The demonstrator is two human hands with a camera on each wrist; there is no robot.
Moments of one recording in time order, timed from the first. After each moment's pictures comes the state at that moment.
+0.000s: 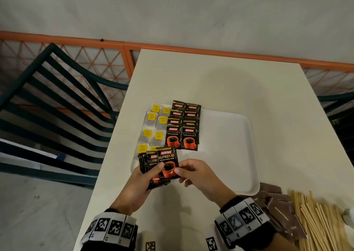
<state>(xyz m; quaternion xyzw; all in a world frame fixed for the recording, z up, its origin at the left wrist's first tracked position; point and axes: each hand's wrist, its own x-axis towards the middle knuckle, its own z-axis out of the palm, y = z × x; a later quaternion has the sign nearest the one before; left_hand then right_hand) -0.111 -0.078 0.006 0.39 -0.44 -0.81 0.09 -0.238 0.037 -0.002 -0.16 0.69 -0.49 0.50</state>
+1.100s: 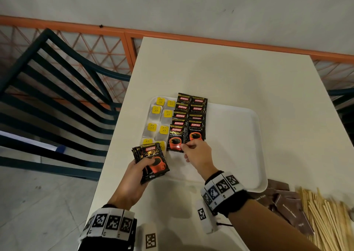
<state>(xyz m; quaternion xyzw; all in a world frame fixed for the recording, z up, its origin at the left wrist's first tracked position) -0.103 -0.102 -0.003 0.44 -0.34 -0.82 0.12 -0.256 -0.018 -0.044 -0.09 0.83 -0.45 0.31</state>
